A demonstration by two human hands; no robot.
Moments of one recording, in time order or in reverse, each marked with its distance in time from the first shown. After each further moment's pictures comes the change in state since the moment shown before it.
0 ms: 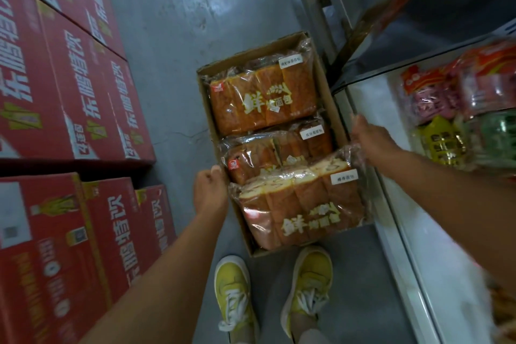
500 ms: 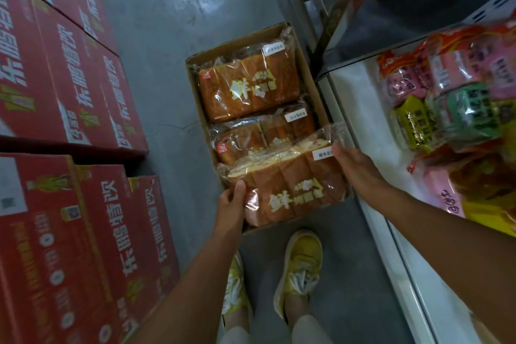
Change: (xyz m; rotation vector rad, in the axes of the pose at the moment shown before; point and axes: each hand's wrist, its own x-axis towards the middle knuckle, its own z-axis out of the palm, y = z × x) left_hand -0.086 -0.036 0.024 -0.353 -0.340 -0.239; right_hand -0.077 0.075 0.004 0.170 -0.187 -0.115
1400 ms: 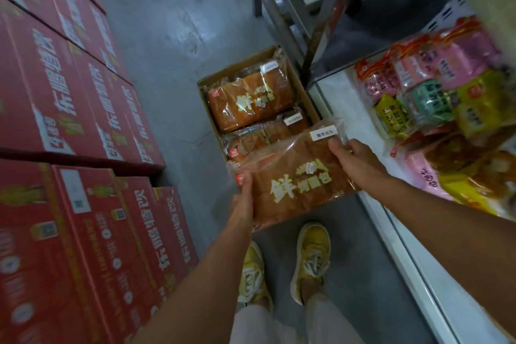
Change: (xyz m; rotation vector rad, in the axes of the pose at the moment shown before) left_hand -0.041 0.014 -0.027 -0.079 -0.077 -0.134; right_hand -0.083 -0.046 0.000 -0.256 0.183 0.036
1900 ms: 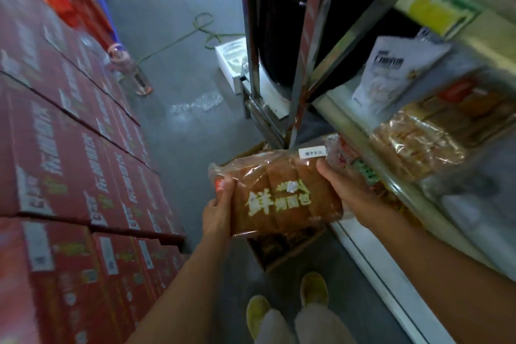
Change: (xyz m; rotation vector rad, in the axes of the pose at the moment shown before) left_hand -0.245 0.169 -0.030 0.085 0.011 0.391; right_hand -0.178 -0.121 -0.129 0.561 0.043 -0.075
